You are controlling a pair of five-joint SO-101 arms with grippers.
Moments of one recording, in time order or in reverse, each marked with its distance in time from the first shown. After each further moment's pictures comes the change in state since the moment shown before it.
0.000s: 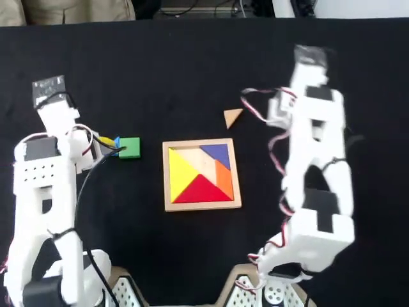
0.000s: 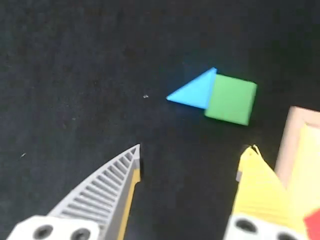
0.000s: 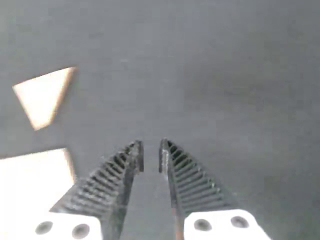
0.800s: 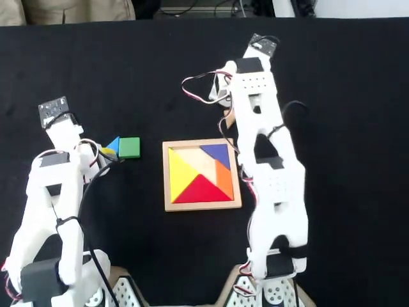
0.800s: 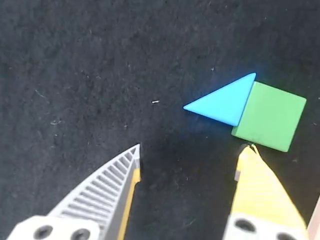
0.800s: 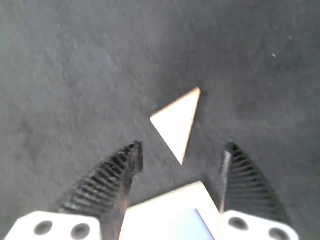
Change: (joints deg) left arm -1.5 7.9 15.0 -22.6 4.1; right arm -17.9 34.7 -46.9 17.9 -36.7
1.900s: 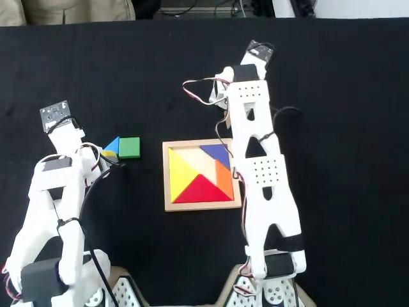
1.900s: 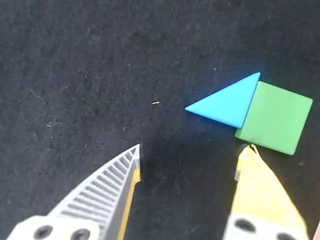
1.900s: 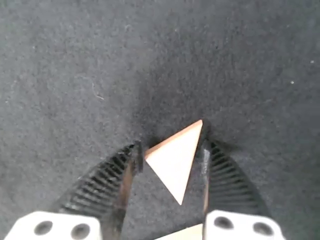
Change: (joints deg) left arm 0.0 0.0 3.4 -4.7 0.0; right arm 0.4 28.7 -40.4 12.5 -0.1
